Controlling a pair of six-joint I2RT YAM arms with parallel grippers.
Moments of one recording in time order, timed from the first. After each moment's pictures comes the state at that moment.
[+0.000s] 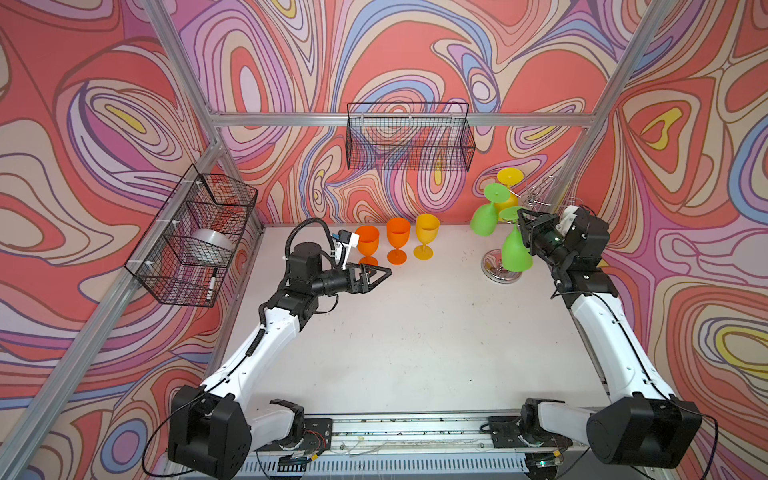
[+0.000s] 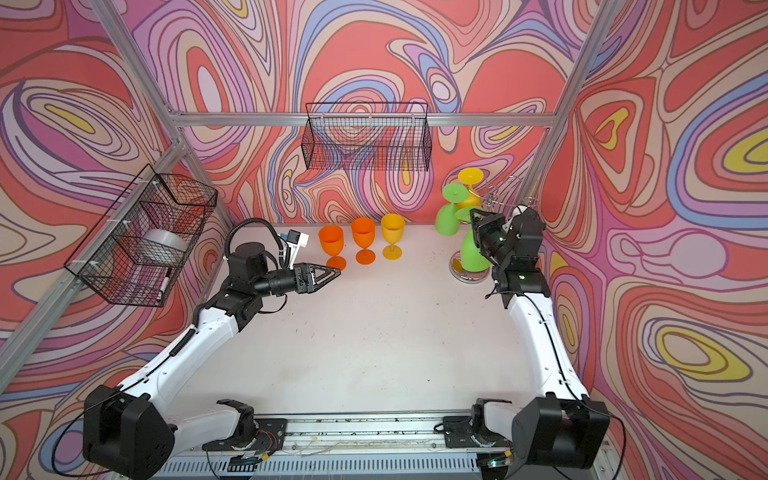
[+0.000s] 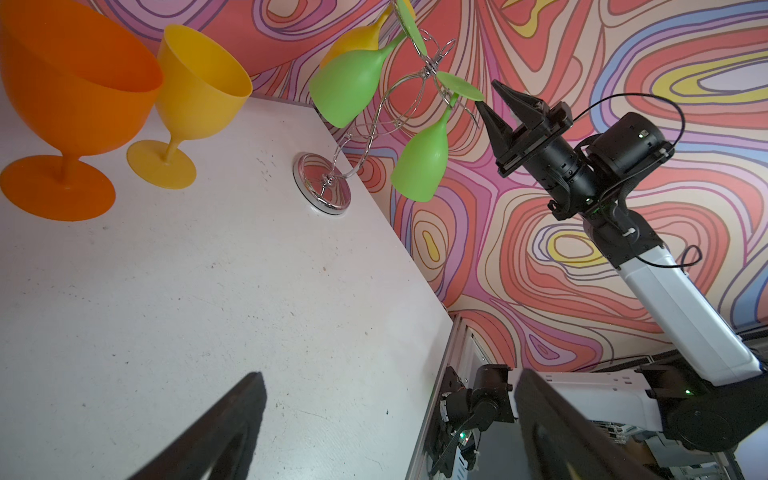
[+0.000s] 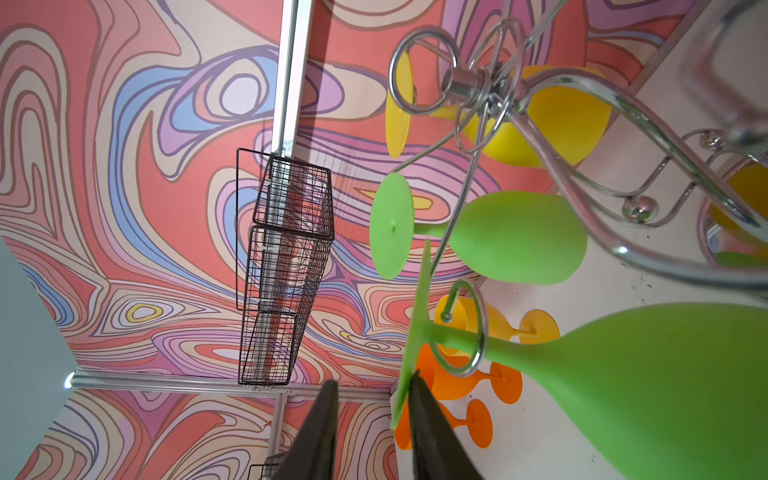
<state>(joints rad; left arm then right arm) -0.28 1.22 0.94 -0.02 0.88 -0.58 -0.10 1.23 1.18 -0.07 -0.33 1.23</state>
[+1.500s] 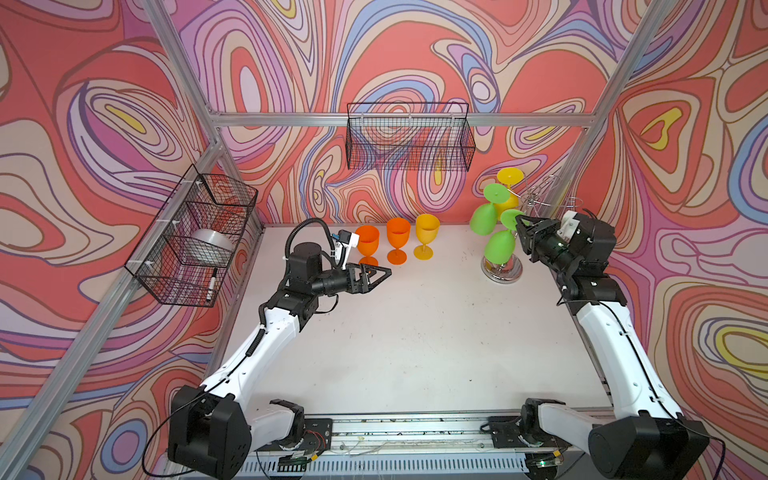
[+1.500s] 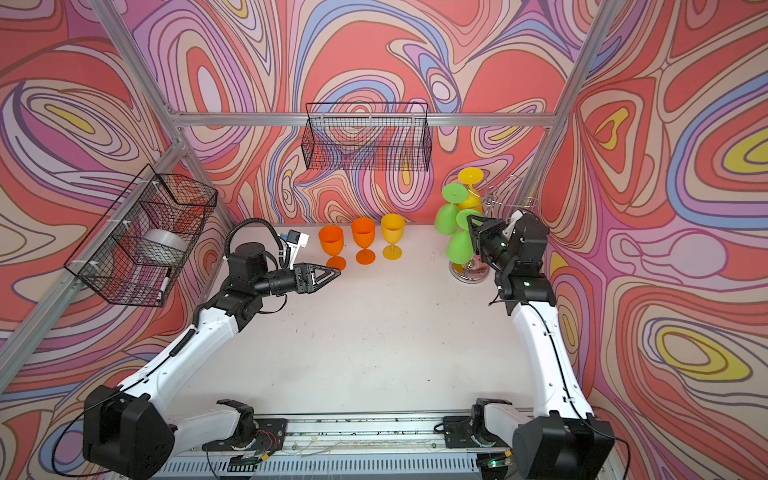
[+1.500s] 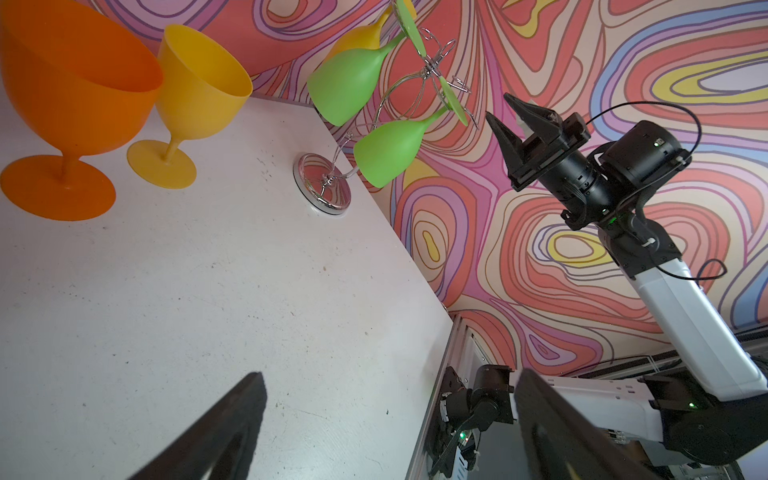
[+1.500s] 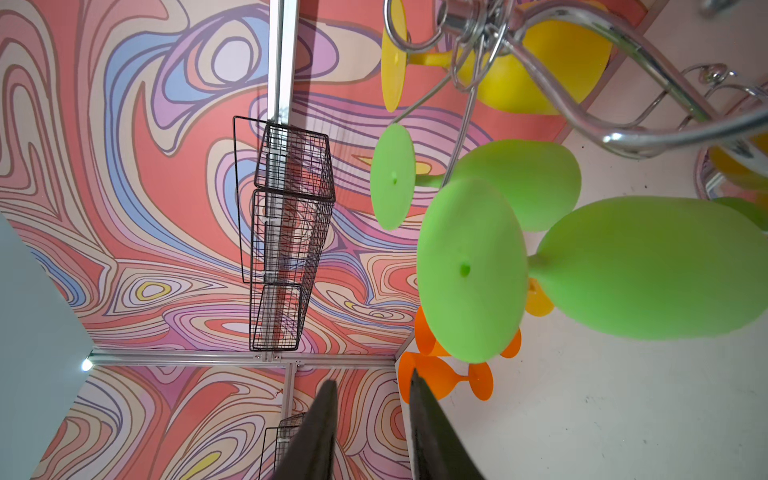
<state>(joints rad) -0.28 1.22 0.94 -0.03 0.88 -0.58 -0.10 1.17 1.18 -0.18 -0.40 1.26</state>
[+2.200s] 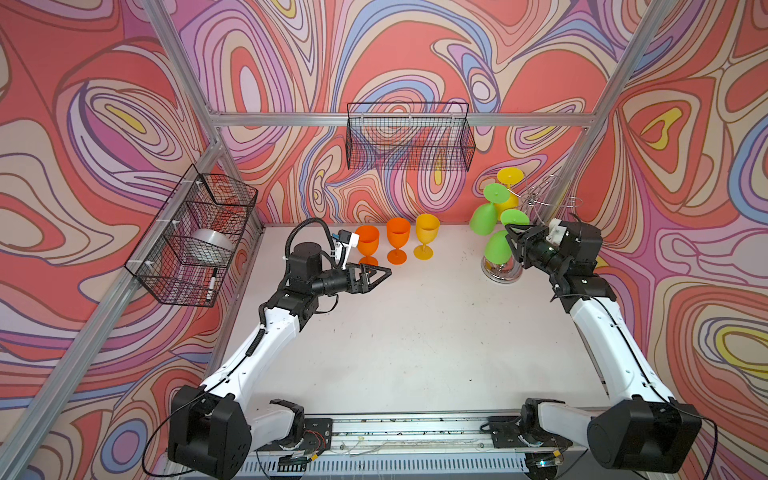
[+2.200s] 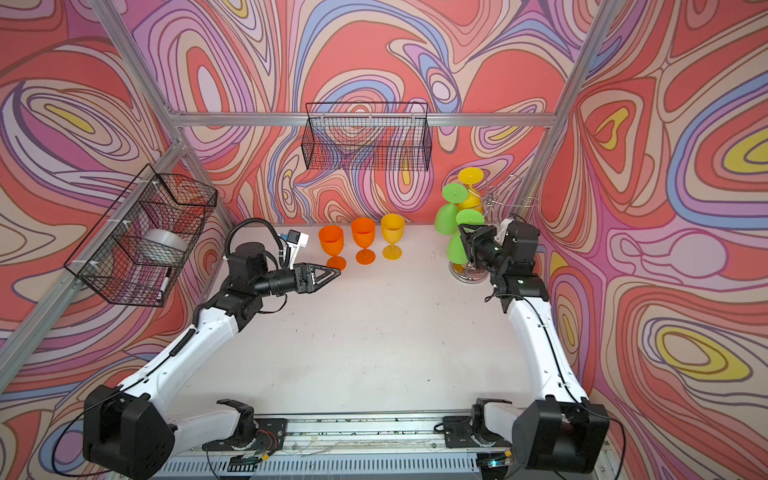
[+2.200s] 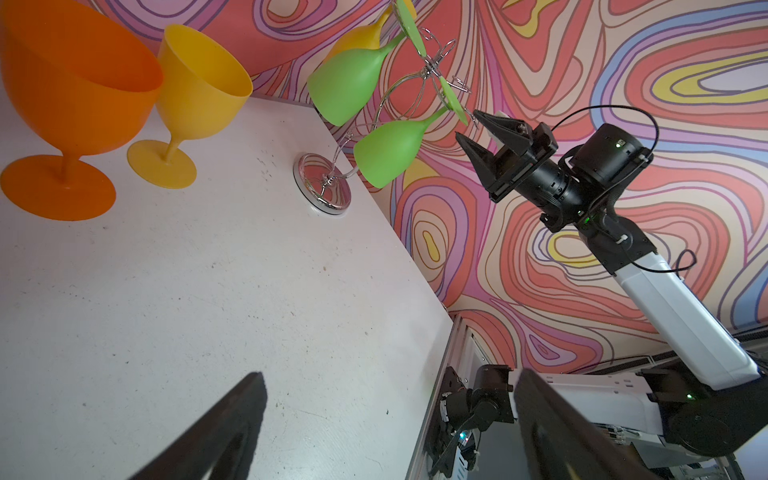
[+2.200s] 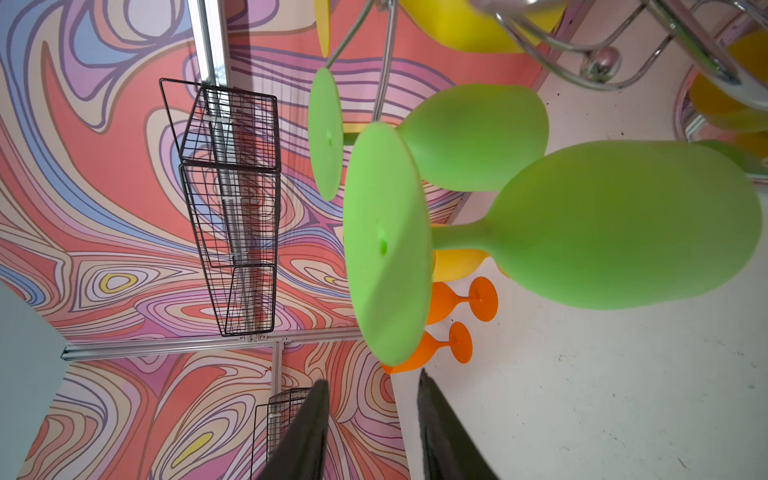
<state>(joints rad) -0.28 1.22 0.94 -0.03 0.88 -0.58 -0.10 1.22 1.13 -0.17 -0.47 1.26</state>
